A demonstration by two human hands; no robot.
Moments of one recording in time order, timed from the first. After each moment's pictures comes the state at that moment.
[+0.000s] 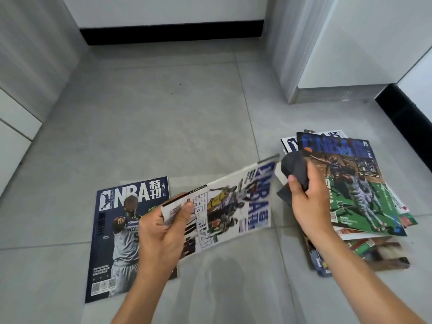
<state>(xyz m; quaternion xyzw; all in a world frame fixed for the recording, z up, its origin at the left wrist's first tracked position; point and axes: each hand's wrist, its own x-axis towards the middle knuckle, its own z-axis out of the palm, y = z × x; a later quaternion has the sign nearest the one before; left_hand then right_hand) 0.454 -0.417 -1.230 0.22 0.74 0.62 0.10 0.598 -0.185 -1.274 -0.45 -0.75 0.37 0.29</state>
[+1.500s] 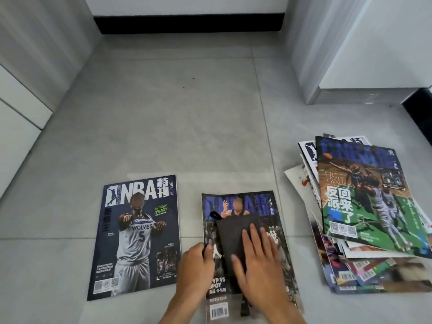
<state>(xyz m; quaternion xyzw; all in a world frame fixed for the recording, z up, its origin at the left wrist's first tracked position) 0.479 -0.422 -1.351 0.13 0.91 0.27 0.30 0.600 -0.316 -1.364 -0.34 -0.92 0.21 -0.05</state>
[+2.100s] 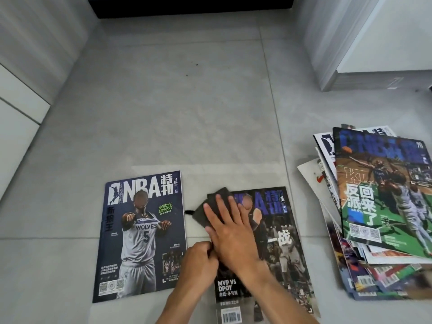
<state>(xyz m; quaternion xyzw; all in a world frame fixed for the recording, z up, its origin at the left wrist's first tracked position) 0.455 -0.419 -1.357 0.17 0.89 0.23 0.36 0.508 -0.316 -1.401 -0.21 -0.97 0.12 0.04</state>
